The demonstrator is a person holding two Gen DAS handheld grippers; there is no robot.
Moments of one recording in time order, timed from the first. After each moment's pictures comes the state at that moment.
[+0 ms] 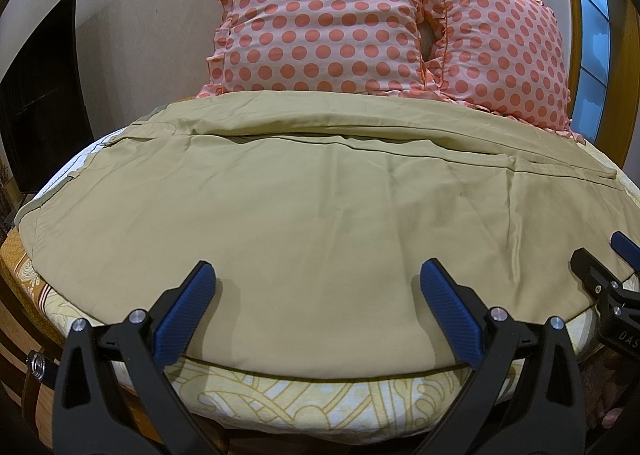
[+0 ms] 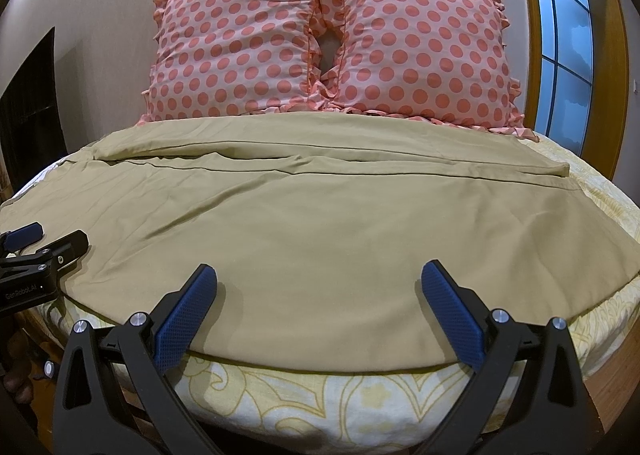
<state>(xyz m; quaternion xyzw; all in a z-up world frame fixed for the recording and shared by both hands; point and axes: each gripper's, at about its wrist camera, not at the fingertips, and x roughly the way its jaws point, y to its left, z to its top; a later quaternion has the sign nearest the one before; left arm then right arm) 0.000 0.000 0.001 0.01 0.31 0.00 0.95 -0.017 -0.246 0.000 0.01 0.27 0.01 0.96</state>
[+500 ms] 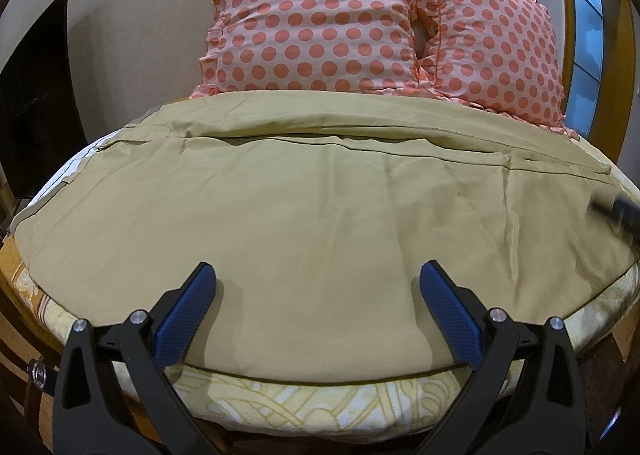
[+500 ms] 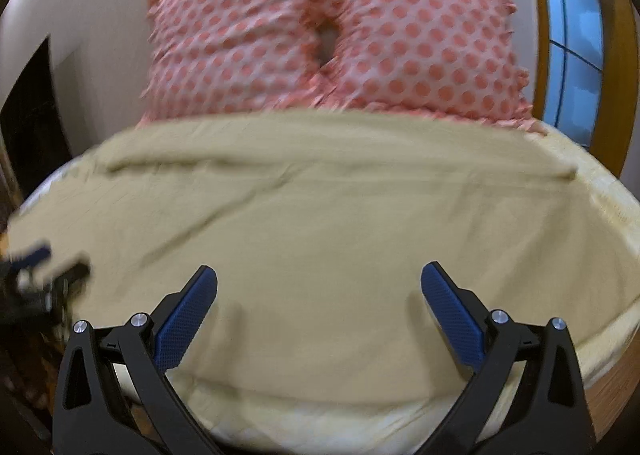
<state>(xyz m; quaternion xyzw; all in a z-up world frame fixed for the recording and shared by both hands) -0.001 0.004 0.010 0.02 0.32 -0.02 0.95 0.015 -0.291 0.039 0.04 0.29 0.01 0.96</state>
